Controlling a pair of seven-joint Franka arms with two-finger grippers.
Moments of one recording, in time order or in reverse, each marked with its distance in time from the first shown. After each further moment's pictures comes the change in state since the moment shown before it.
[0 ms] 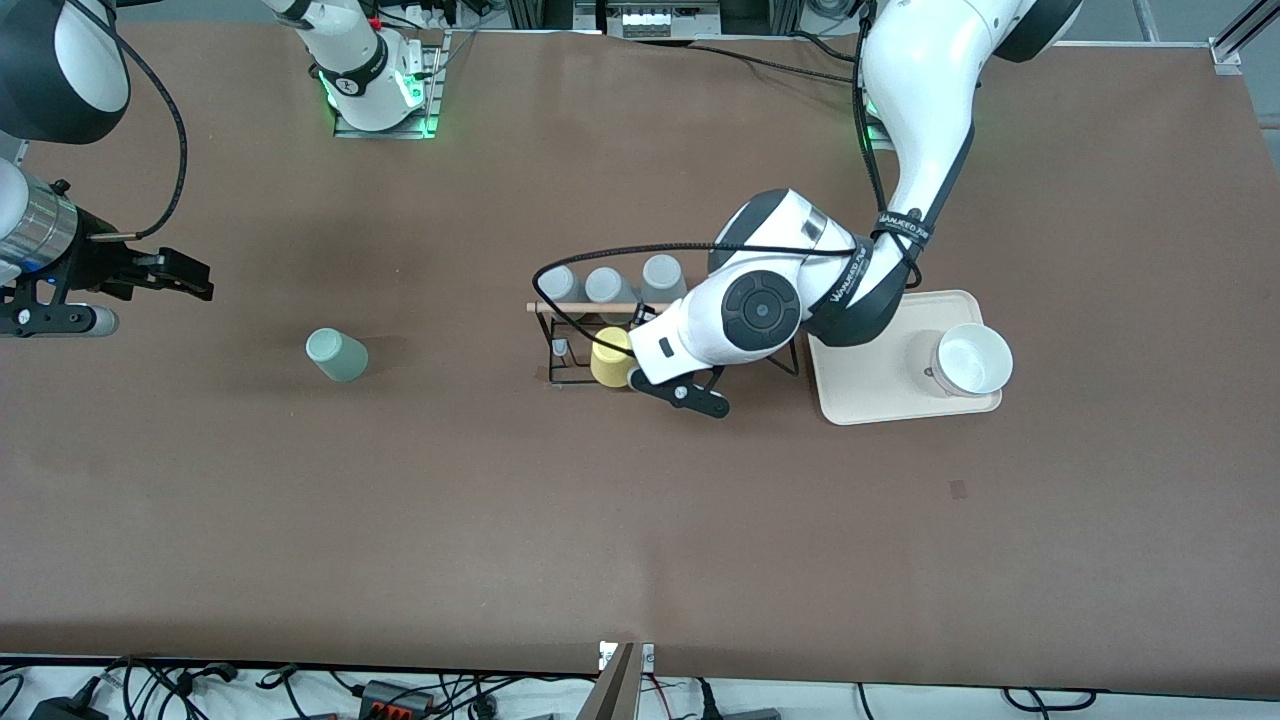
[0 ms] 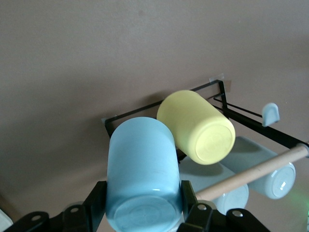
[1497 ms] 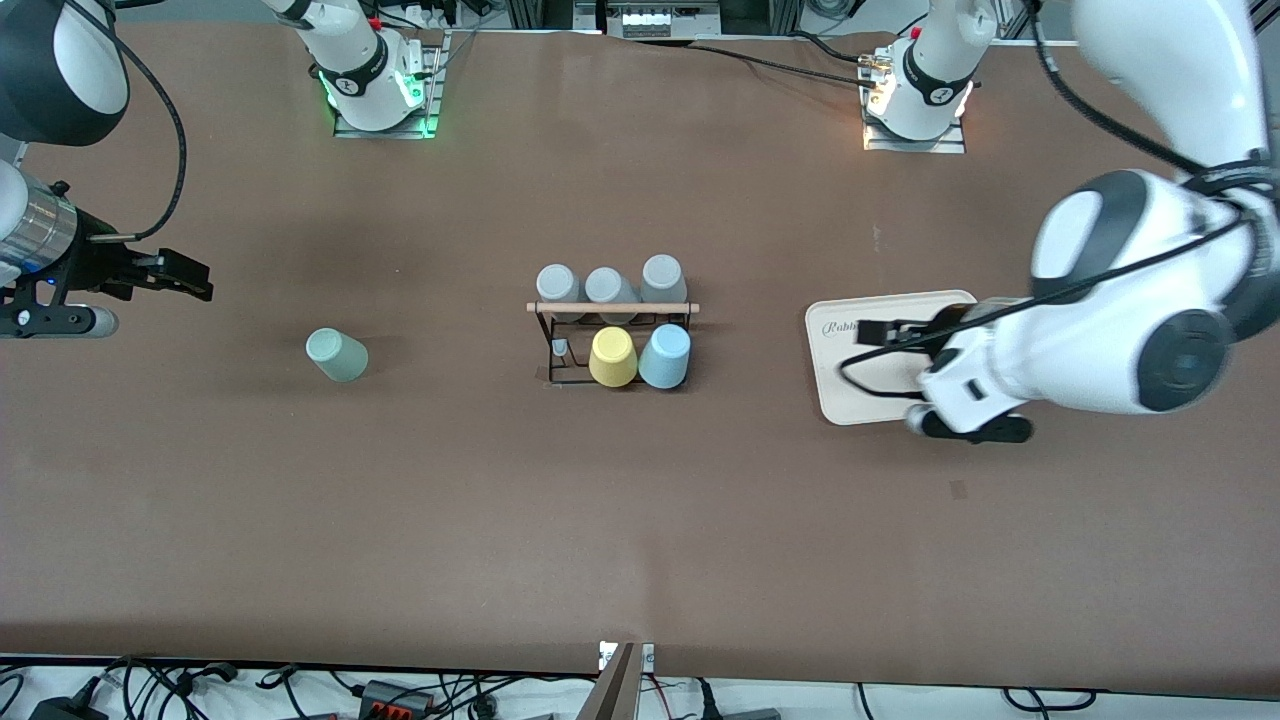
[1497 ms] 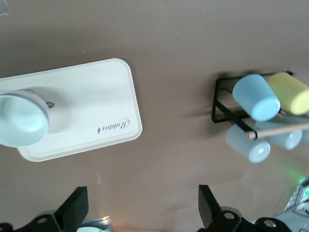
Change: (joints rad) left arm 0.361 -0.206 0.049 0.064 -0.001 -0.500 0.076; right arm 0.007 0.003 0.001 0.000 0.001 -0.001 0.000
